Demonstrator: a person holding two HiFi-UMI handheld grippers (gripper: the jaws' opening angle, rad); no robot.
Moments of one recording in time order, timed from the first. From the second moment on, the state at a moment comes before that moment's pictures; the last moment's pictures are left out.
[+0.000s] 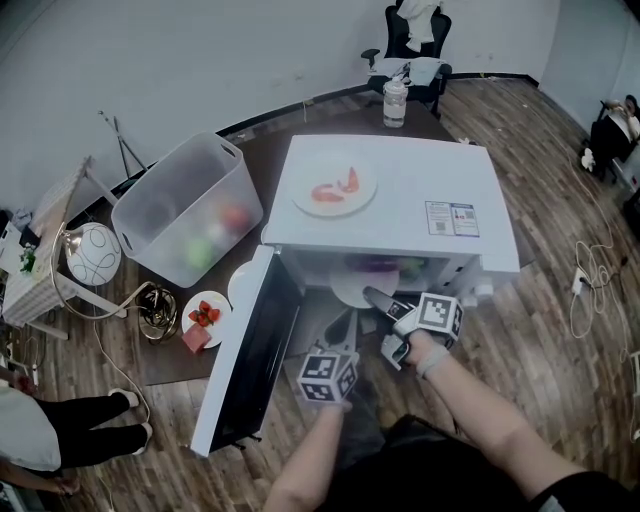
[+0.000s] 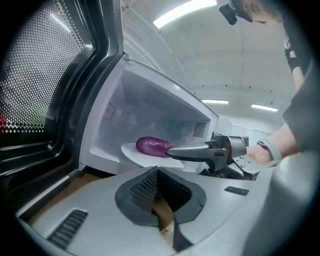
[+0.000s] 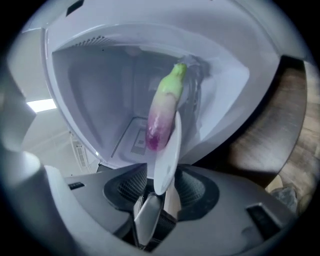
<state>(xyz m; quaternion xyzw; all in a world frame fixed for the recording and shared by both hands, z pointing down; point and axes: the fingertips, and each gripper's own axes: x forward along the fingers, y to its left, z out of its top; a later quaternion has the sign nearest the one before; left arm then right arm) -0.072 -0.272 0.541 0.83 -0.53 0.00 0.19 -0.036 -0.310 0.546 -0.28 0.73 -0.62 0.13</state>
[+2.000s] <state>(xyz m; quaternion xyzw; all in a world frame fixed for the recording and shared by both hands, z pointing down) -0.070 -0.305 0.546 0.82 -0.53 0.00 0.21 -0.052 -0.307 0.555 -0.32 0.88 -0.32 -0.15</state>
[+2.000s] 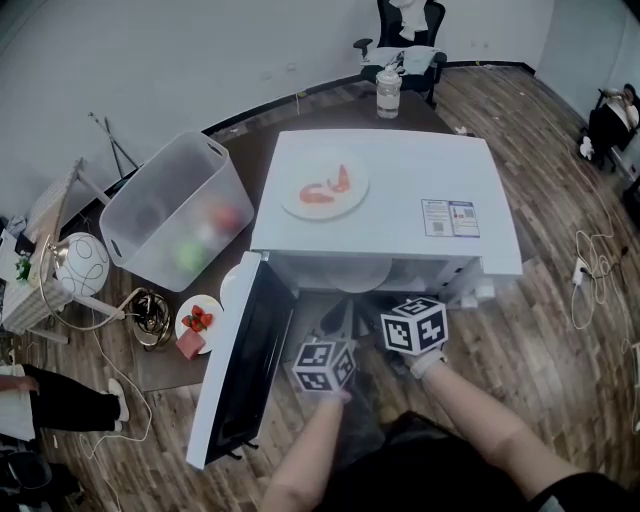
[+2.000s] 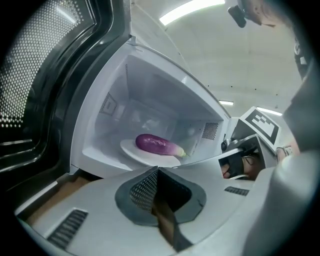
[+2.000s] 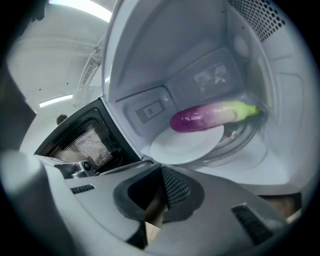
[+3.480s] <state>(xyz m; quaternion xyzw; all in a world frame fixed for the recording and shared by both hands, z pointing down) -0.068 -0.257 0.527 0.83 -0.53 -0.02 0.20 -0.036 -0.246 0.523 -0.29 0.91 -0.27 -0.06</state>
